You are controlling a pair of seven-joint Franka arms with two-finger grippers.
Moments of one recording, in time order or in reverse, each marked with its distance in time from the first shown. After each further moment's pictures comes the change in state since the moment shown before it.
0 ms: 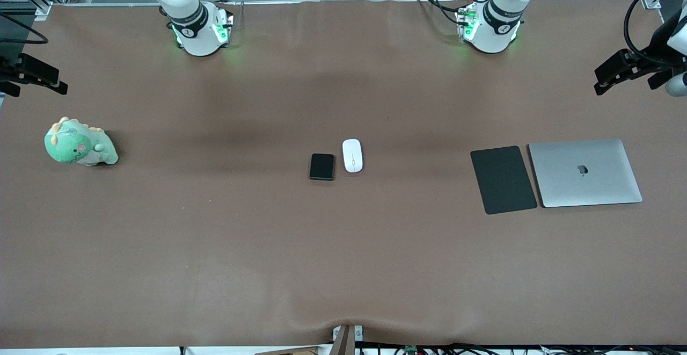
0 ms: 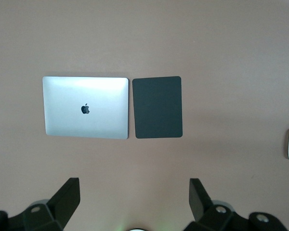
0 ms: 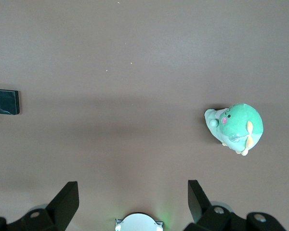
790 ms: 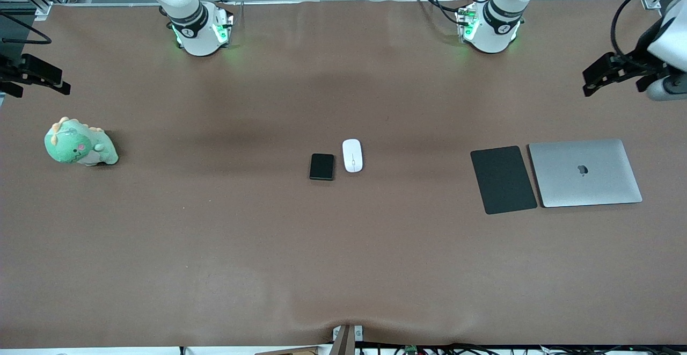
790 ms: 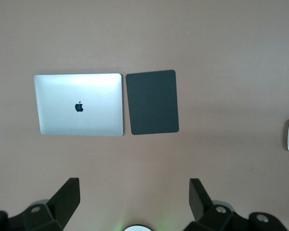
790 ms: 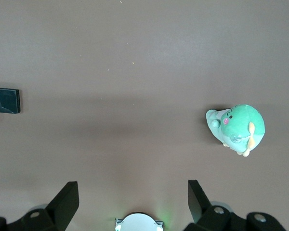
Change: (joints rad) left arm -0.017 0.035 -0.029 -0.006 -0.002 -0.005 0.000; right arm 0.005 0.002 0.000 0.000 0.000 0.000 0.000
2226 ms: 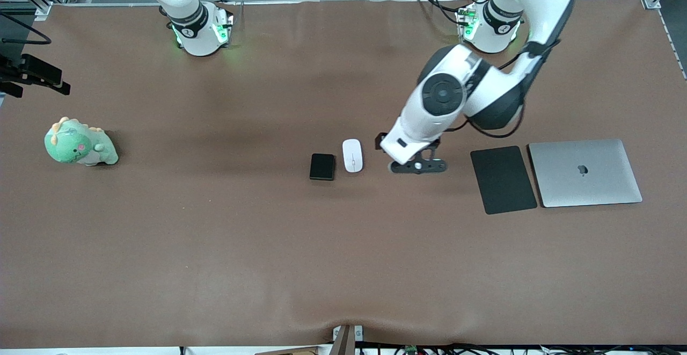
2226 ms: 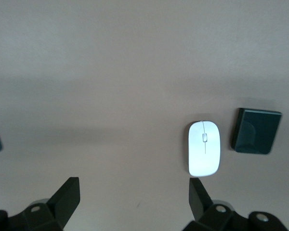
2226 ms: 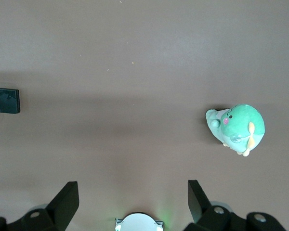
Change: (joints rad) left arm -0.309 0.484 -0.264 -0.160 0.064 0.566 -0.614; right arm 0.000 0.000 -0.001 0.000 0.000 0.000 0.000
